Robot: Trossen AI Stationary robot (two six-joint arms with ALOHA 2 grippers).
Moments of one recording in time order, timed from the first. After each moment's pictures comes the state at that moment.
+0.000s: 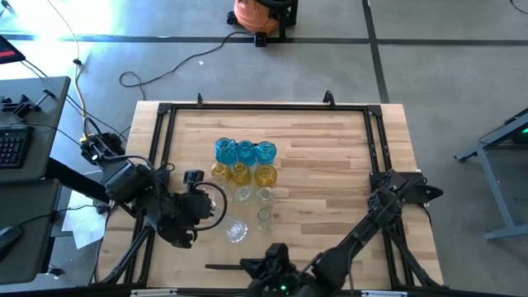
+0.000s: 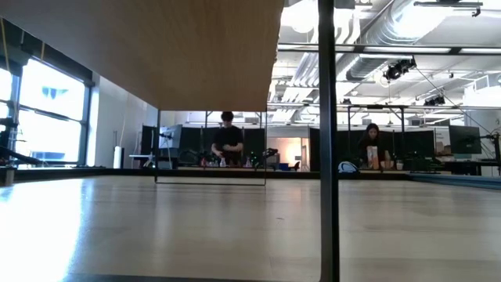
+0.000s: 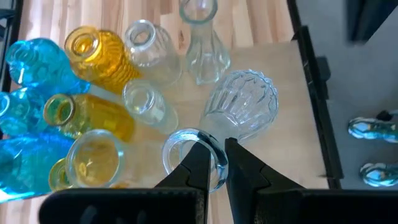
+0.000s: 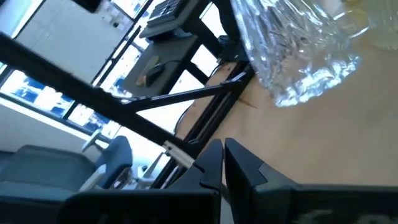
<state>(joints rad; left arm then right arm) -0.69 1.58 1.97 -1.47 -0.43 -0.46 0.75 2.30 2.35 -0.65 0.95 1.35</state>
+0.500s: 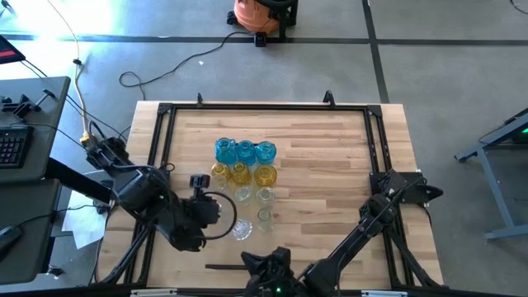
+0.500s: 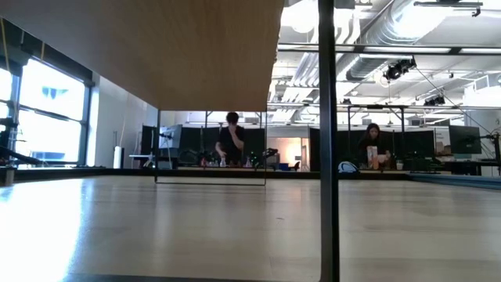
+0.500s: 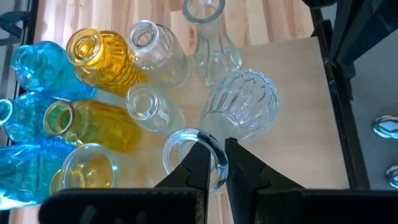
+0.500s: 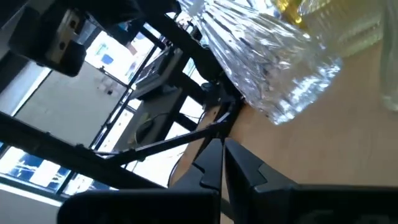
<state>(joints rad) -0.69 1.63 1.97 -1.46 -0.48 -0.46 0.75 2.41 2.35 -0.59 1.24 1.53</state>
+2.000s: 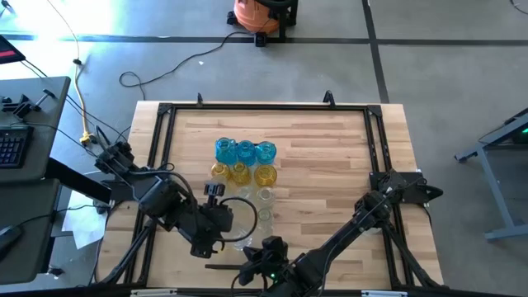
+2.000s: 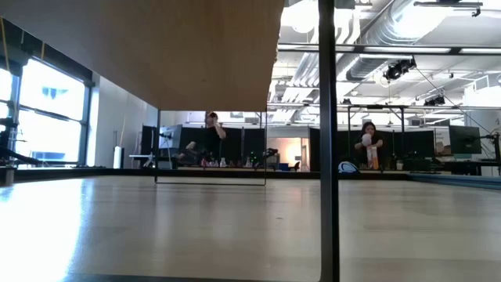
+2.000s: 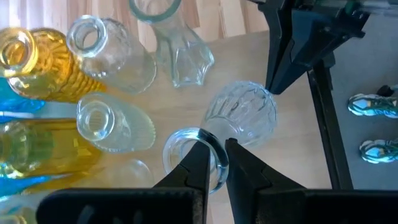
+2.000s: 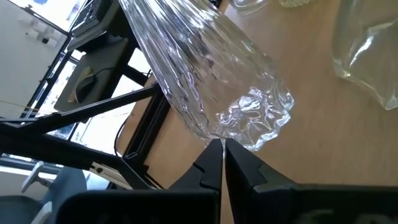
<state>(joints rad) -0.63 1.71 1.96 -1.38 -0.33 -0.38 0.68 2.41 2.35 -0.87 0.96 1.71</state>
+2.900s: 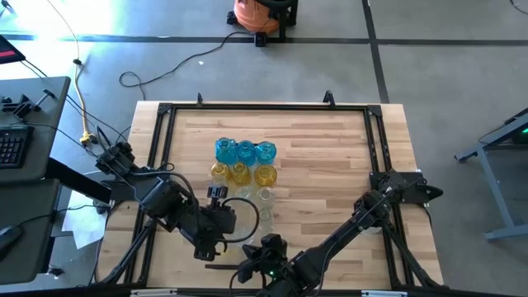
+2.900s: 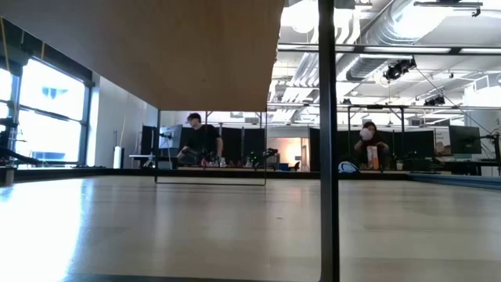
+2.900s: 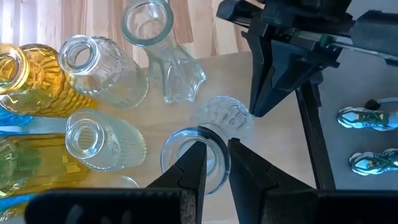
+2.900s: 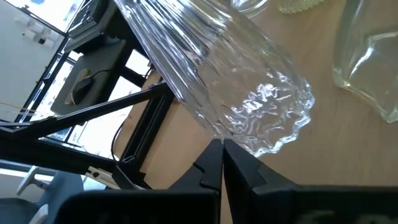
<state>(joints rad) -0.63 1.72 1.97 -1.32 -0.32 -0.38 0.67 2.41 2.35 -0.88 0.95 1.71</state>
